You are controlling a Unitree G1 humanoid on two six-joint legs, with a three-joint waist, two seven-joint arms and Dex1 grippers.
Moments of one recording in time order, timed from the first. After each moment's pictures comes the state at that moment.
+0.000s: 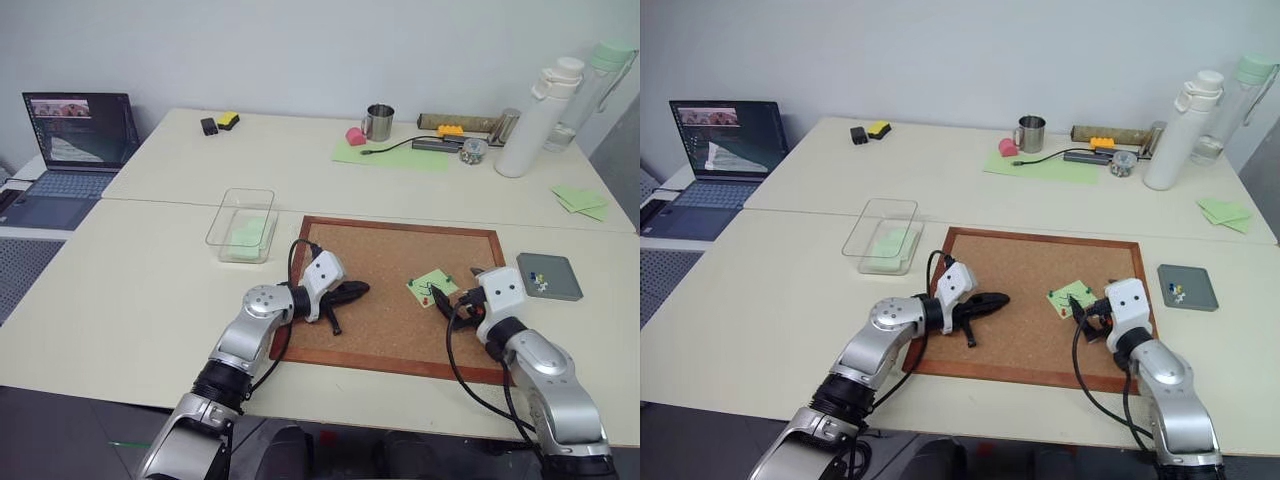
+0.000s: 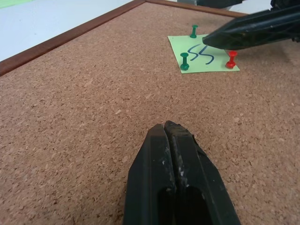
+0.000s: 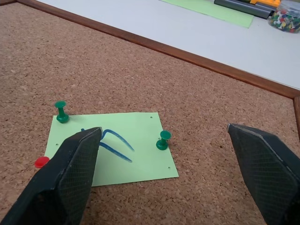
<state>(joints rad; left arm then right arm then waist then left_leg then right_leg) -0.45 0.27 -0.27 0.27 -0.09 0.12 -0.89 0.02 -0.34 -0.07 -0.30 0.10 0.37 0.34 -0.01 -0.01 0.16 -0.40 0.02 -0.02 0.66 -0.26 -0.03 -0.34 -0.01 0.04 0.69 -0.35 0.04</state>
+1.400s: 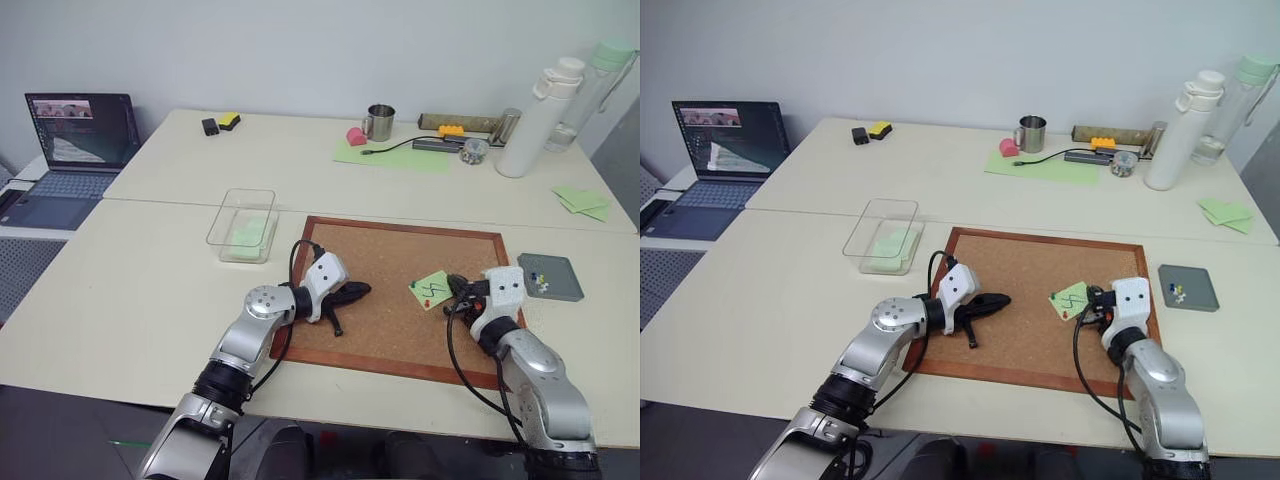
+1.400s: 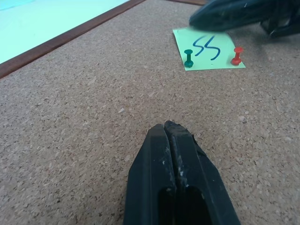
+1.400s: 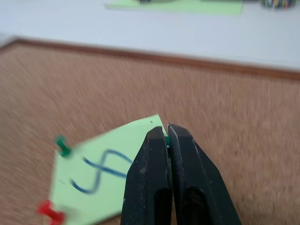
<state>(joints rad) -0.45 0.27 -0.27 0.26 -0.09 0.12 -0.86 0.00 -0.24 -0.12 -0.36 0.23 0.40 0.32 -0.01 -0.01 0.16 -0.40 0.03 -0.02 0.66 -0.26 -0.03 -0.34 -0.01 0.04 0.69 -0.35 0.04</state>
